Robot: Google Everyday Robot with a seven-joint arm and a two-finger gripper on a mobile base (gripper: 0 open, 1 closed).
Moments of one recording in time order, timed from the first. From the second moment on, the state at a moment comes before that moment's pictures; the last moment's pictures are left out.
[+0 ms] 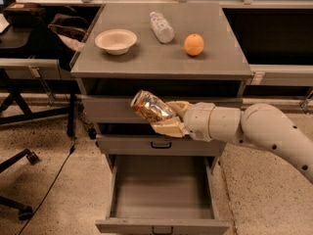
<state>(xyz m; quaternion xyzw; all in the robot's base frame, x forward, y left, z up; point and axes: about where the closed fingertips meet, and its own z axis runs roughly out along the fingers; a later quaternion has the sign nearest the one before) 0.547 -0.032 0.788 -0.45 0.68 0.24 0.52</state>
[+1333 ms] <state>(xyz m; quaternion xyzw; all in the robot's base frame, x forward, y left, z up) 0.556 -0.029 0.889 -0.47 0.63 0.21 0.58</state>
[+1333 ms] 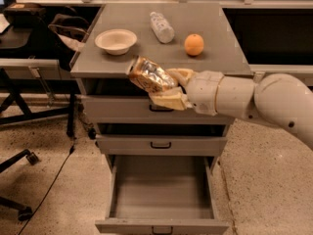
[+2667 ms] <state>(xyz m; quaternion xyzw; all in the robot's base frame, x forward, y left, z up) 0.623 -0.022 0.948 -0.43 0.63 0.17 0.63</state>
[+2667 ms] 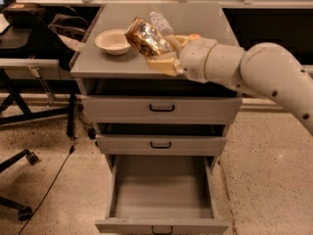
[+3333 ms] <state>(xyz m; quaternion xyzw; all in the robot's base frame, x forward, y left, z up) 0.695 -0.020 0.938 -0.42 0.63 0.17 0.63</state>
